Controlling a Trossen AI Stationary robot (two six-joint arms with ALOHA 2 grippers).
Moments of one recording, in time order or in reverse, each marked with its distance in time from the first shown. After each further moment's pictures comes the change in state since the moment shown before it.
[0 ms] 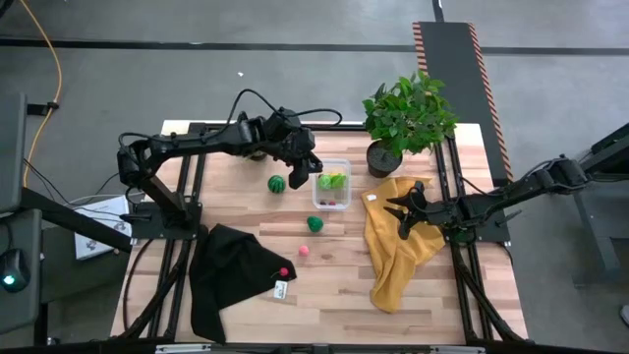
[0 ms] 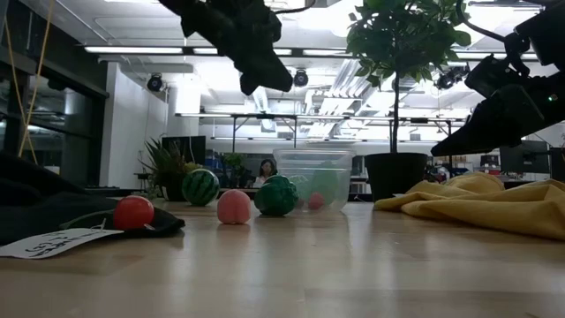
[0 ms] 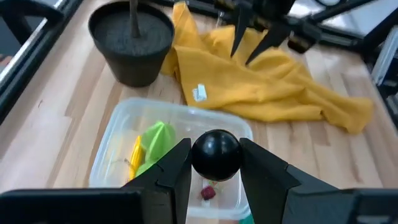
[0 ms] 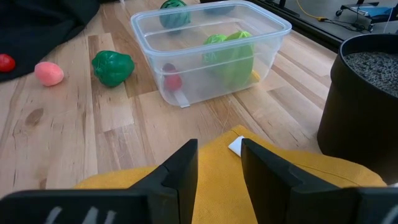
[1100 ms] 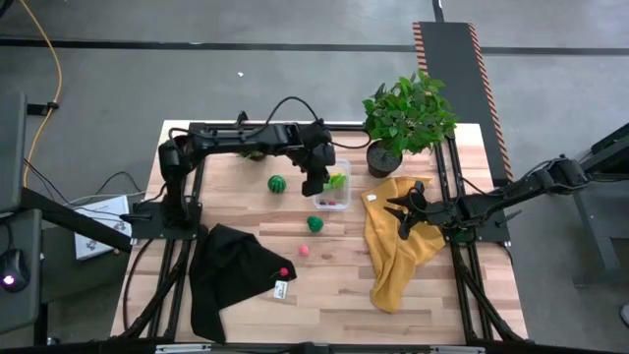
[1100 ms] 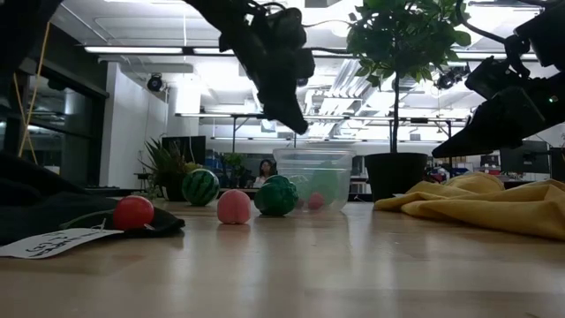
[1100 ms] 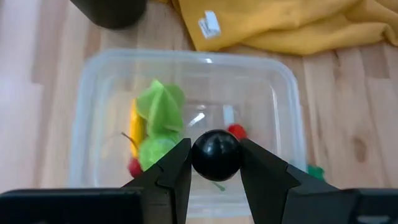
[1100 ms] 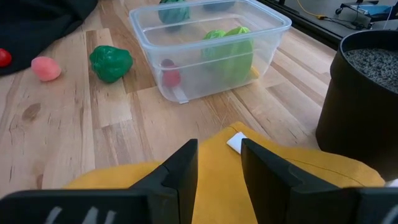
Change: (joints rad) left arm -0.046 0.320 0.293 -0.303 -0.092 0.192; right arm 0.000 0.000 0.000 -0.014 0.000 0.000
